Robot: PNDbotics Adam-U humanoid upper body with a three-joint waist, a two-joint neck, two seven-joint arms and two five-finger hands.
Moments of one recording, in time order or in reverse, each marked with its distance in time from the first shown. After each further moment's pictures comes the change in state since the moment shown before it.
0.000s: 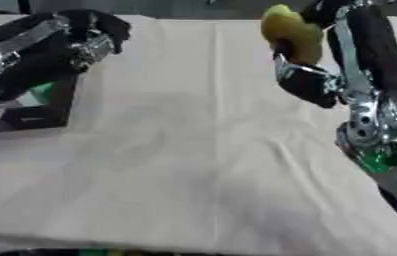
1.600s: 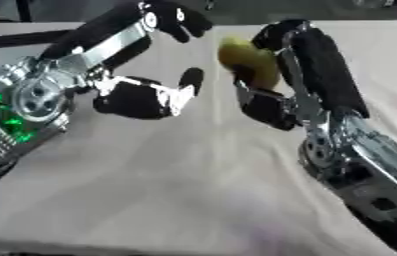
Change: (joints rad) left arm -0.208 -0.175 -0.153 0.000 -0.356 0.030 0.047; right arm -0.009 0.040 0.076 0.000 0.063 -0.030 0.117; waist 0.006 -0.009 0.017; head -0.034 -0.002
